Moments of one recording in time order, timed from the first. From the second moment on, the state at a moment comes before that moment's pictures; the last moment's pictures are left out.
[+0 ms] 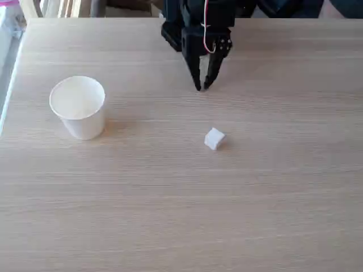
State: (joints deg) arm -3.7 190.5 177.3 76.8 -92.0
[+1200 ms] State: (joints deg) arm -4.1 190.5 177.3 76.8 -93.2
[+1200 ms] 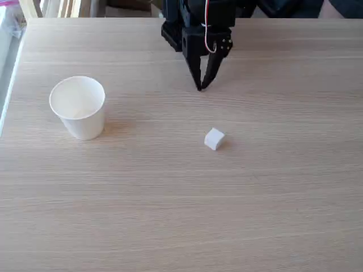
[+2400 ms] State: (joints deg) arm -6.3 159.7 158.1 61.7 -100.2
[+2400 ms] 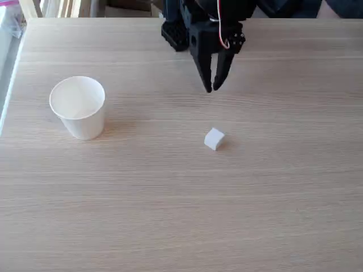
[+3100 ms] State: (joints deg) arm -3.9 137.3 146.2 56.9 -99.9
